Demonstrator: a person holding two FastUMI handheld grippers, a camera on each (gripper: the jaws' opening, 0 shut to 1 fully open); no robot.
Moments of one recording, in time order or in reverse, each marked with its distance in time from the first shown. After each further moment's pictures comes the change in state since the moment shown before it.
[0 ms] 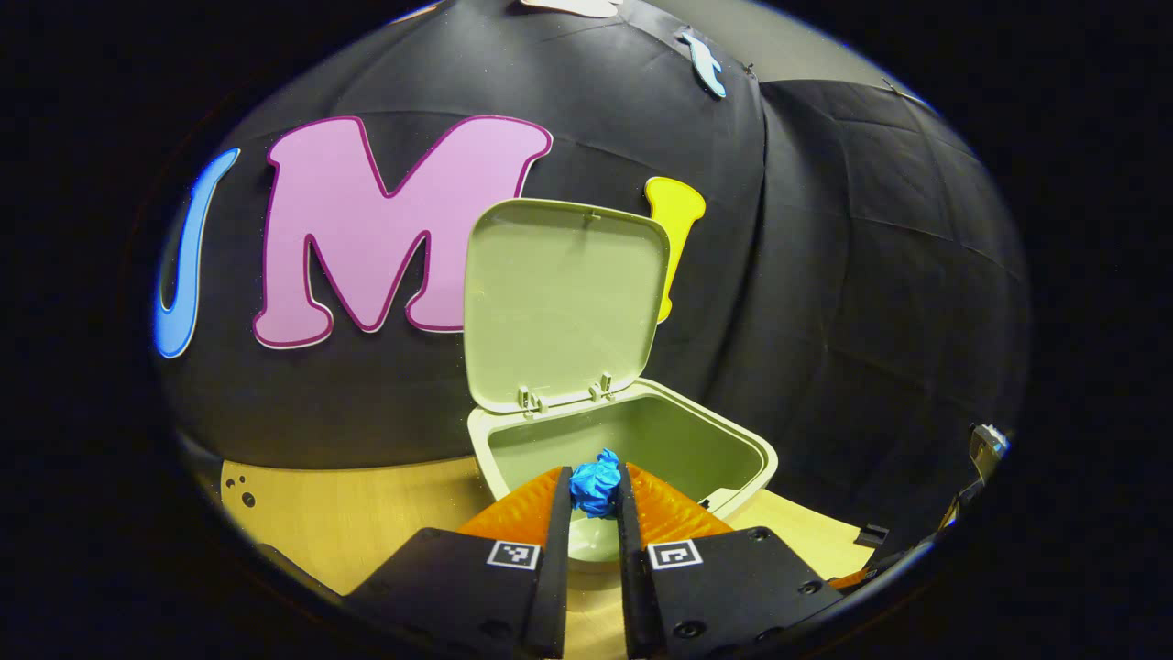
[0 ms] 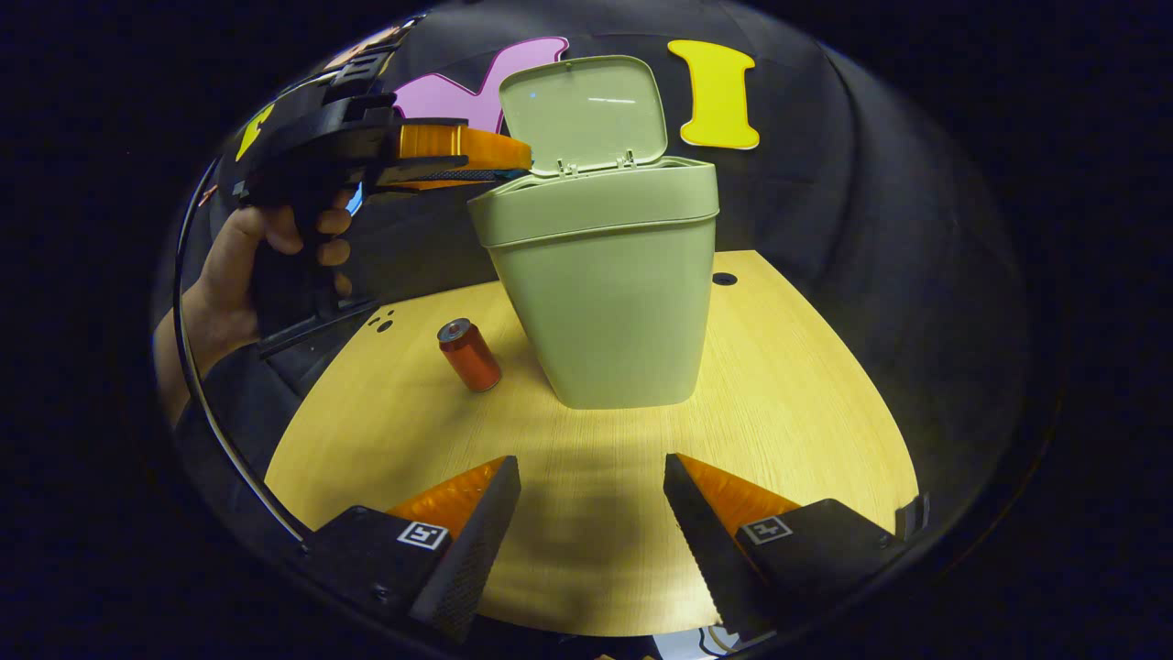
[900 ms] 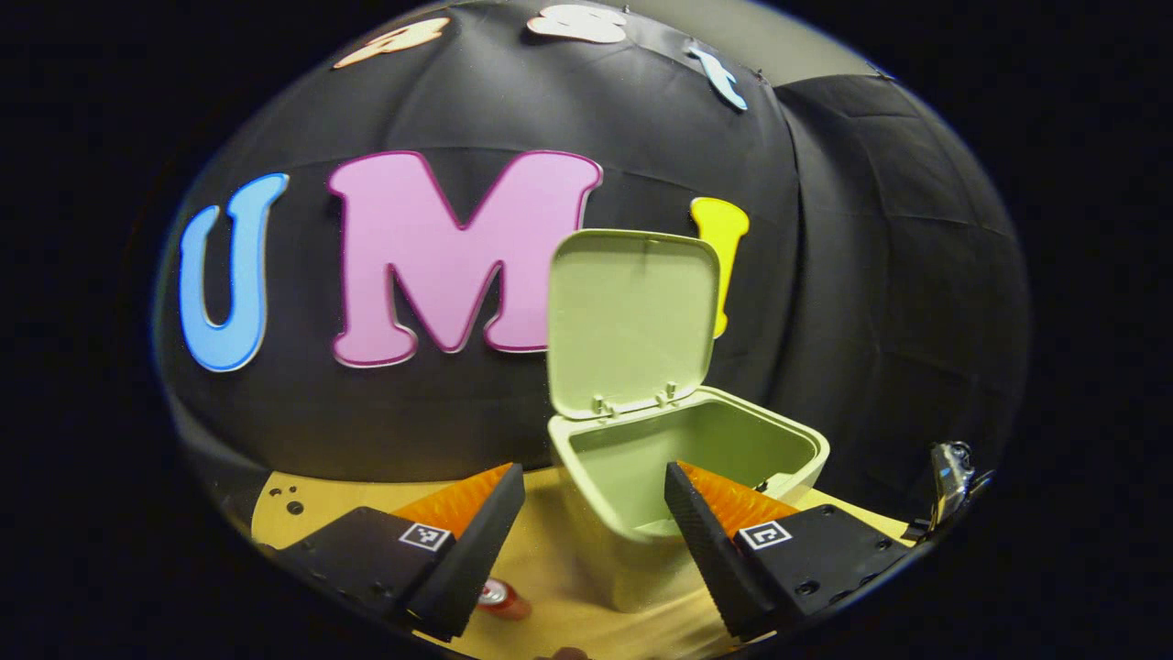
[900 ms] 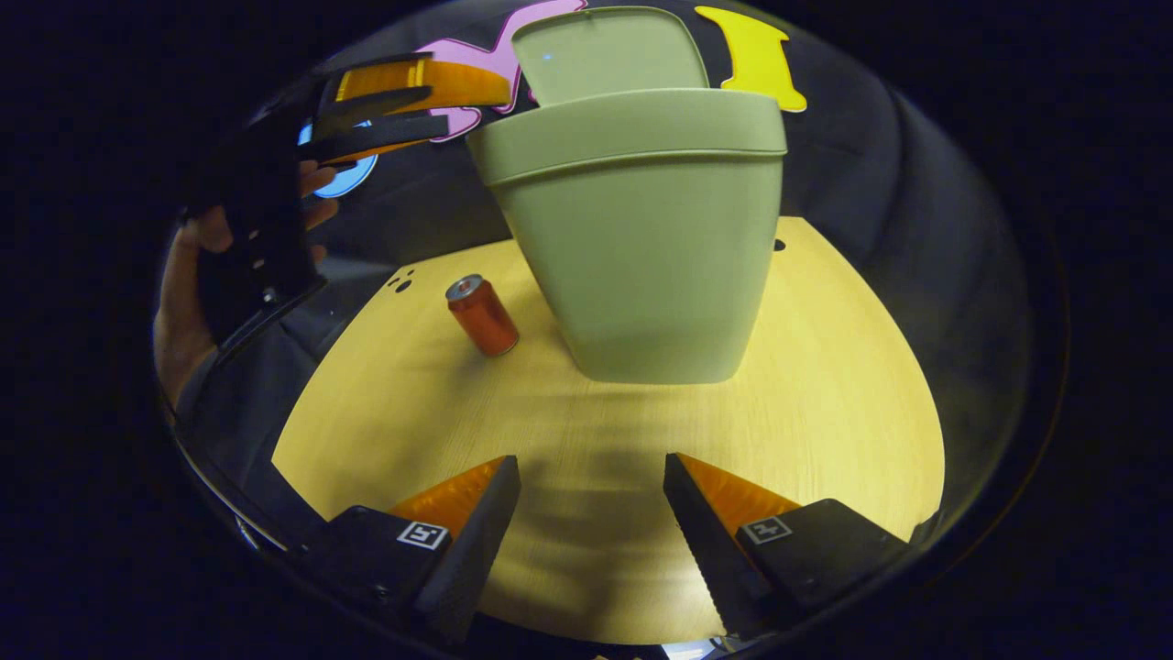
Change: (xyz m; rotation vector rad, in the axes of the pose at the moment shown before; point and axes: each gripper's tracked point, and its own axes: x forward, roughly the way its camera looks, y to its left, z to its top) left arm -0.061 0.055 -0.008 0.020 -0.098 0.238; right arm 0.045 0.021 -0.036 -0.035 0.160 0.112
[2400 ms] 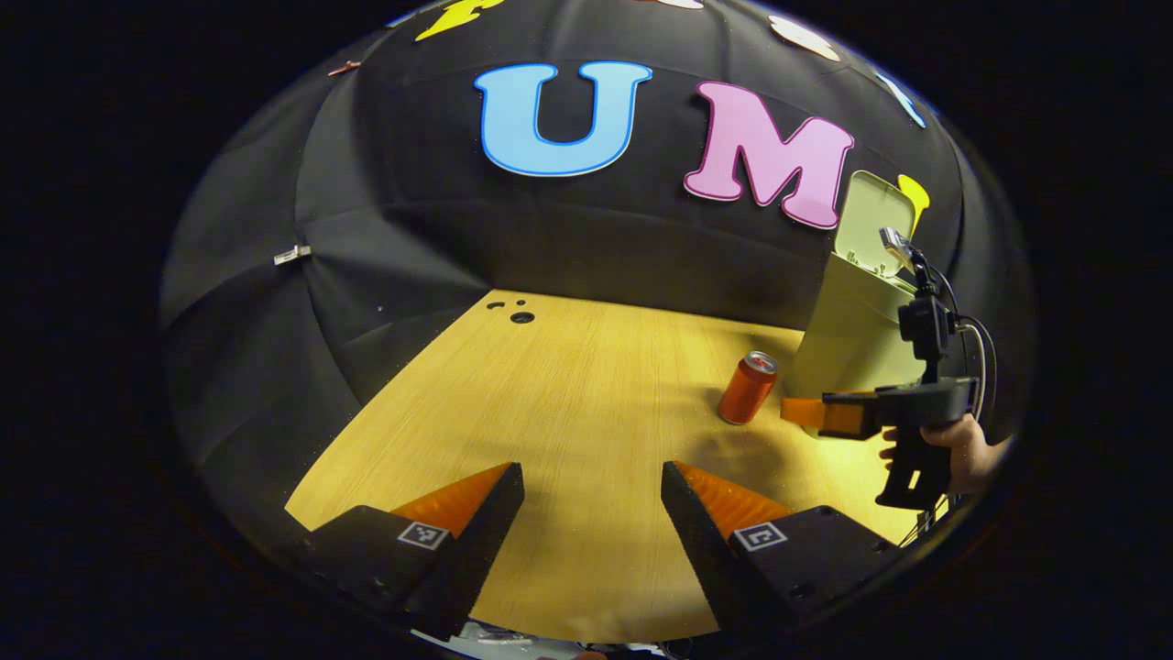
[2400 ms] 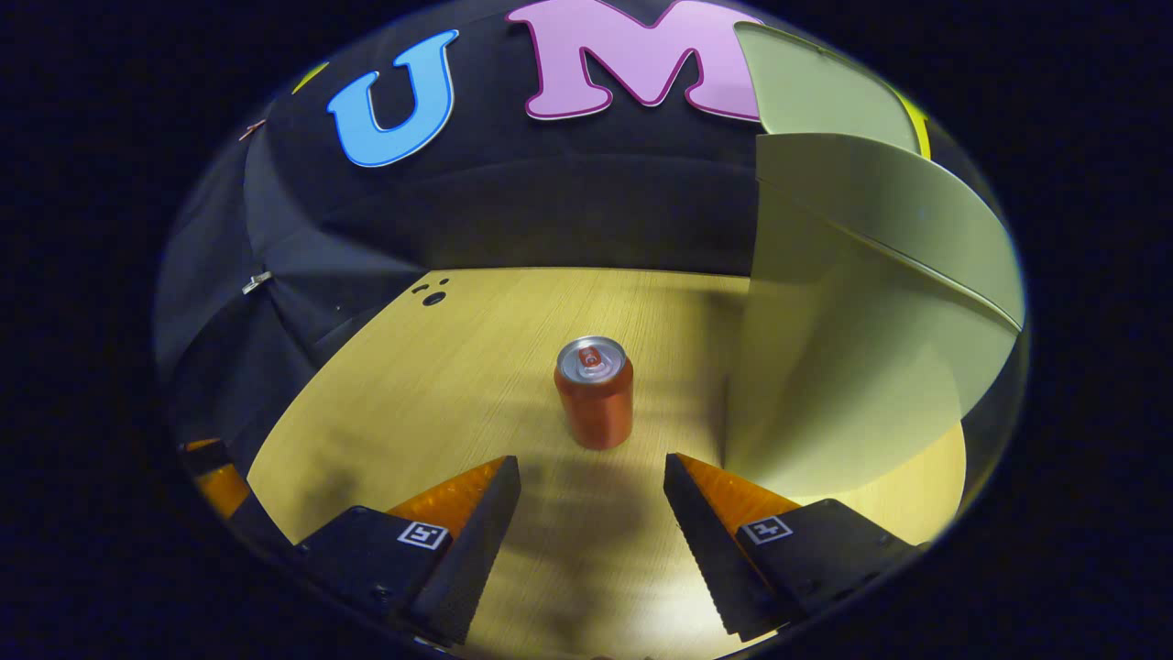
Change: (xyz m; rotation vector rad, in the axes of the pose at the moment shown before) left arm -0.288 0.205 -0.206 -0.293 0.347 0.451; right arm 0.130 0.145 0.085 -0.145 -0.114 -0.022
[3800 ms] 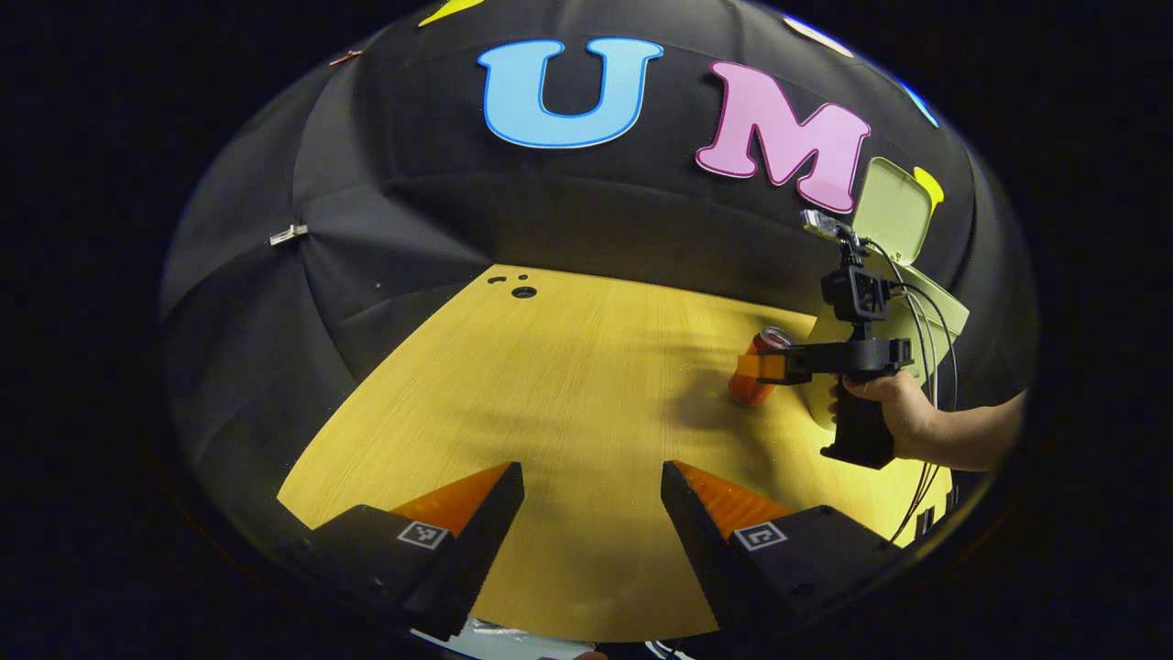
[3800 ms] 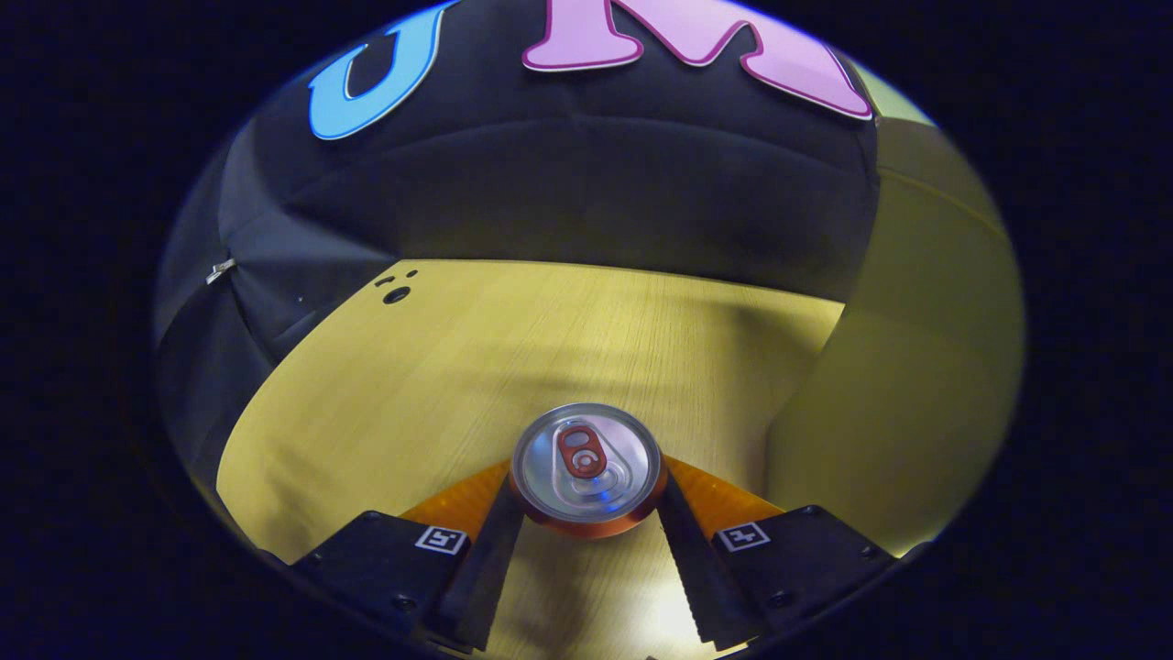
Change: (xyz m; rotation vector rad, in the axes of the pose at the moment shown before) left arm 0.015 -0.004 -0.007 0.013 0.056 0.012; right arm 0.088 0.004 0.029 -0.066 0.023 -0.027
